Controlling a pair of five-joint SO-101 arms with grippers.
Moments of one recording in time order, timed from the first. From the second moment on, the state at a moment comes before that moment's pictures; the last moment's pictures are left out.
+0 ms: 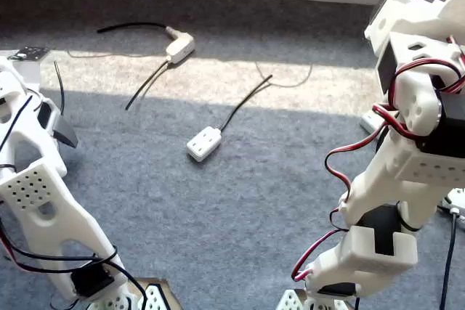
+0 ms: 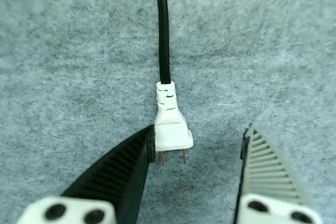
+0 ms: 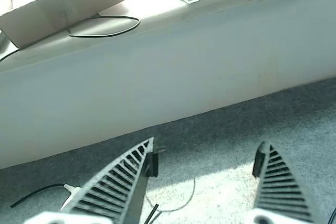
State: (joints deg) left arm -38.9 52.0 -51.1 100.2 -35.0; right arm 4.2 8.4 -80.0 98.9 -11.3
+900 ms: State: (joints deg) left arm -38.1 57.6 -53.5 97.3 -48.9; right arm 4.1 8.4 -80.0 98.9 -11.3
